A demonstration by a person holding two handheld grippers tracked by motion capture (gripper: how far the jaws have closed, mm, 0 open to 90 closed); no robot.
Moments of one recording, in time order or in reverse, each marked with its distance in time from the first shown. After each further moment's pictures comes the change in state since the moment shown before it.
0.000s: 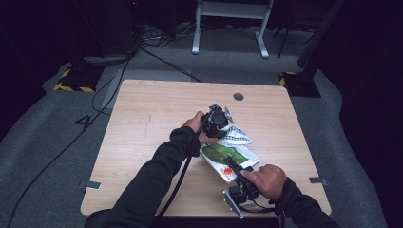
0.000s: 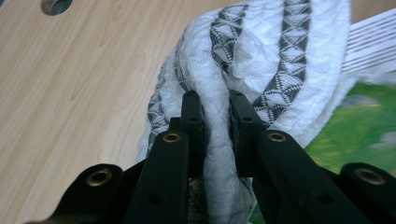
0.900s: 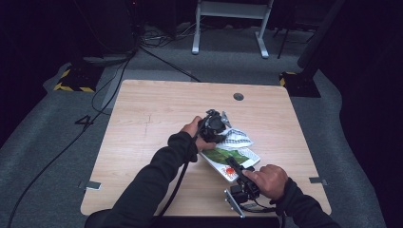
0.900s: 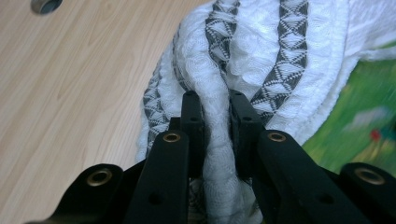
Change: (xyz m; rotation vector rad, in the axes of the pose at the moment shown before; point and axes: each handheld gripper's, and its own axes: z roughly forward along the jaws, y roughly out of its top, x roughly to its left) left arm -0.003 -0.025 -0.001 -0.015 0.015 -0.034; right arm 0.000 -0.004 -0.001 0.006 0.018 0.016
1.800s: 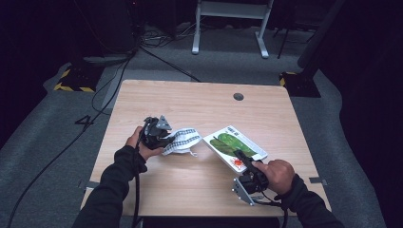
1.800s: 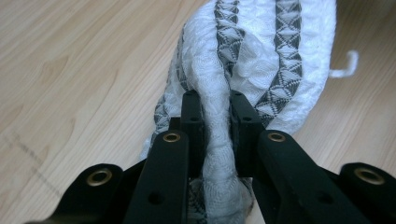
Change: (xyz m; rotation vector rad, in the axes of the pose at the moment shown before) left arm 0.034 -0.149 -0.059 -0.047 0.135 -0.231; right arm -0.014 -0.028 0.003 0.028 0.002 0.156
